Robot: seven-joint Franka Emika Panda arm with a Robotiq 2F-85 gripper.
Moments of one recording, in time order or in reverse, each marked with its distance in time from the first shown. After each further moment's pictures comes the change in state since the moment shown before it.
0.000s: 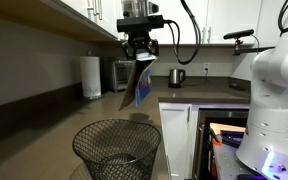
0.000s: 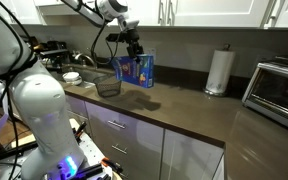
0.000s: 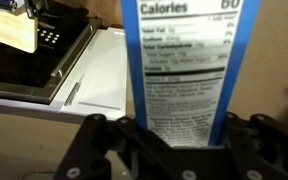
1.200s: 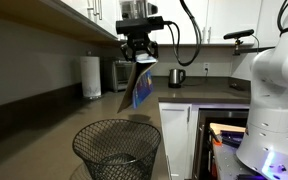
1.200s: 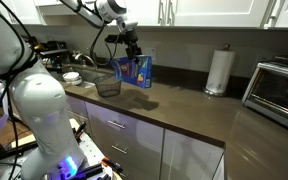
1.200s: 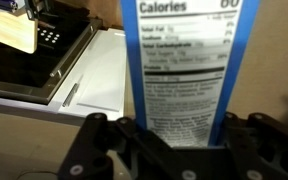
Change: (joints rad) arm 0.018 0.013 0.009 -0.003 0.000 0.000 0.003
